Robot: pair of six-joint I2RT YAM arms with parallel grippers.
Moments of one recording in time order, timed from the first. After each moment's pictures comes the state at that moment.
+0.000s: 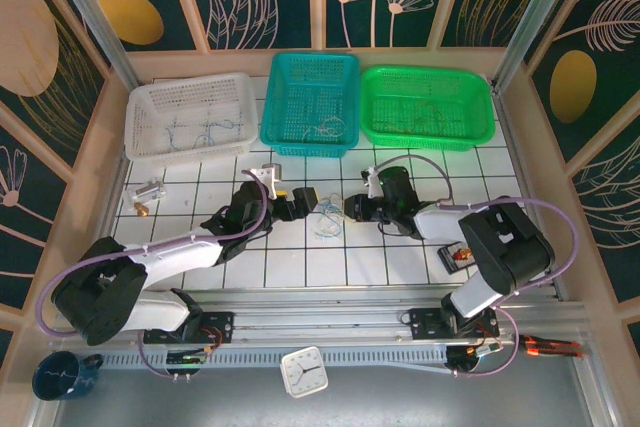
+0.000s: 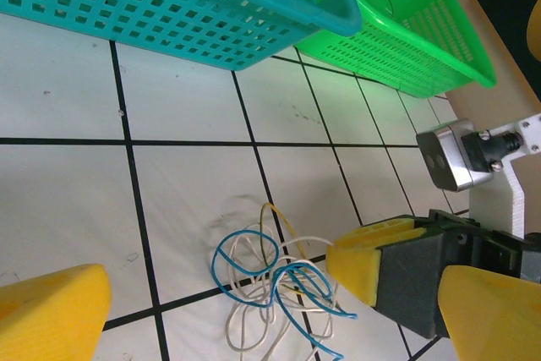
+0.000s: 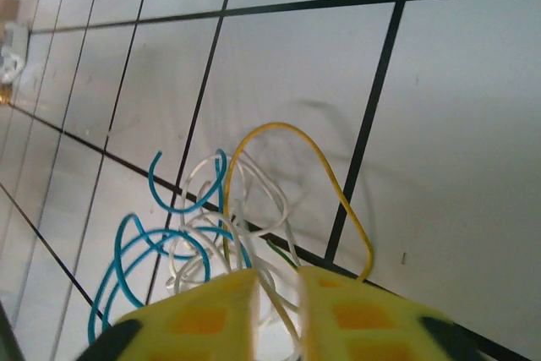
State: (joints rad) left arm -0.72 1.32 0.49 0.40 0.02 -0.75; right arm 0.54 1.57 0.56 0.30 -0.43 0.54
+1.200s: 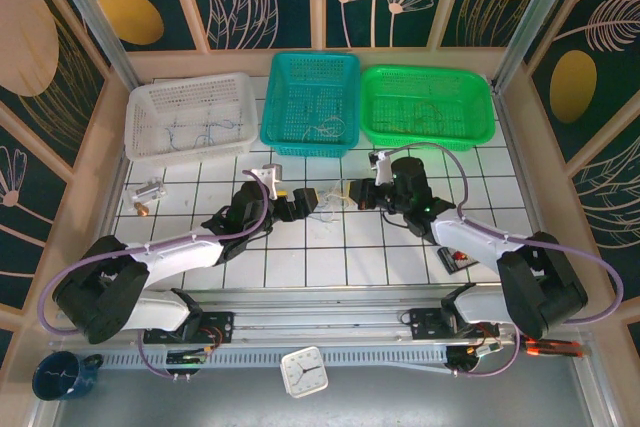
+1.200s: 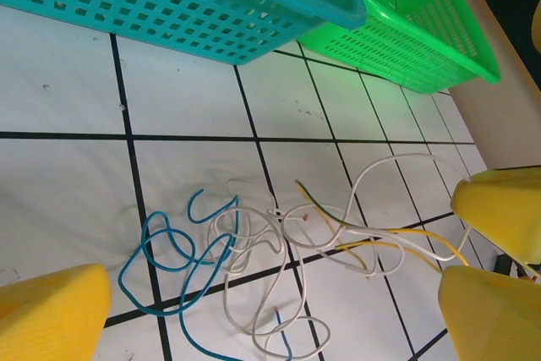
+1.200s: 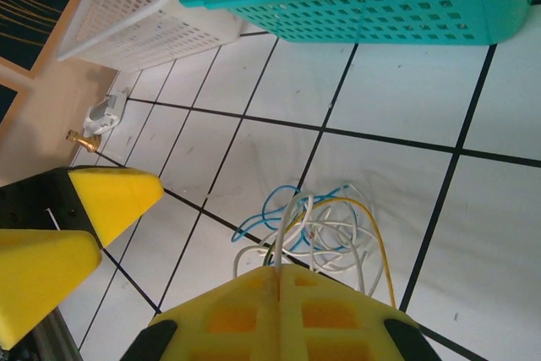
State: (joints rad) left arm -0.72 1.33 0.49 0.40 0.02 -0.75; right arm 0.54 1.30 0.57 0.22 -0.39 0.52
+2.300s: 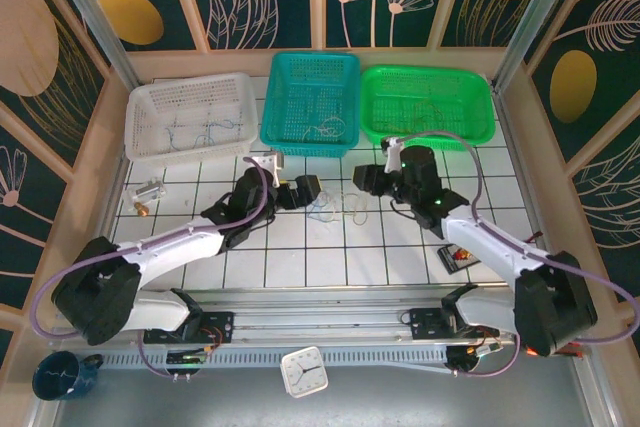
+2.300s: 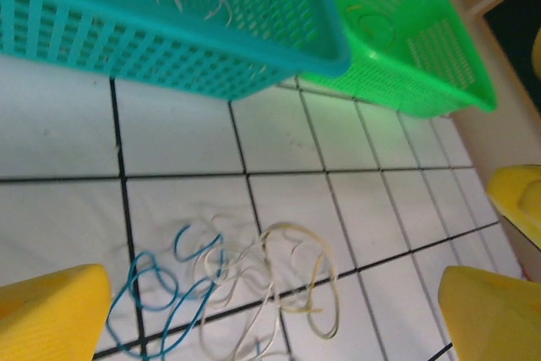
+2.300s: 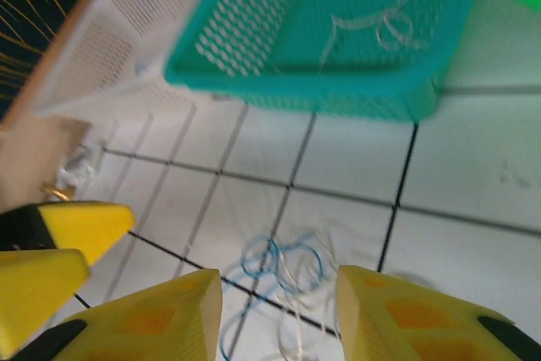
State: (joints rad) left arm -0.70 1.31 0.65 0.23 -0.01 -0.75; right arm 0.50 1.18 0.69 0.04 -0.28 0.49
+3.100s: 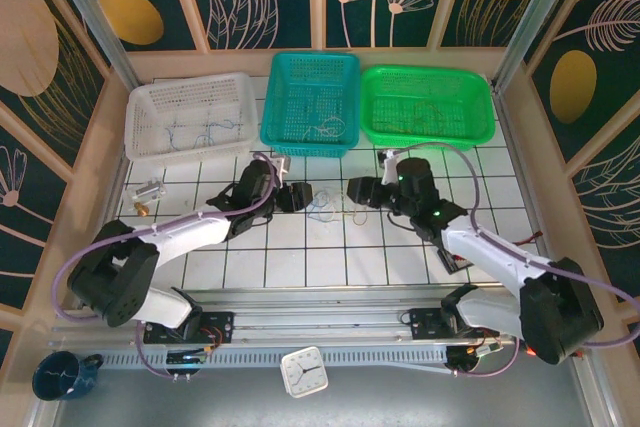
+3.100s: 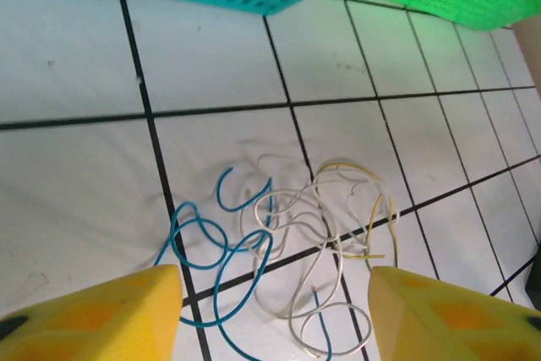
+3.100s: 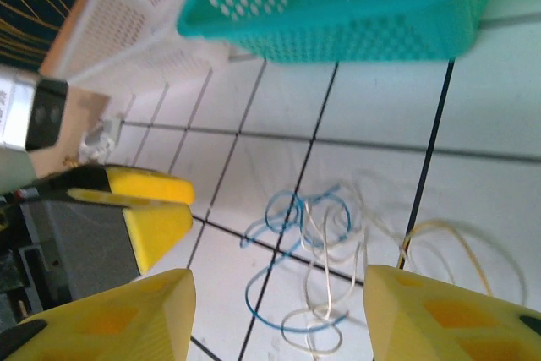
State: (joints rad) left arm -0.64 1.45 0.69 0.11 0.16 -0.63; right arm 0.57 1.17 0.58 0.08 -0.29 0.57
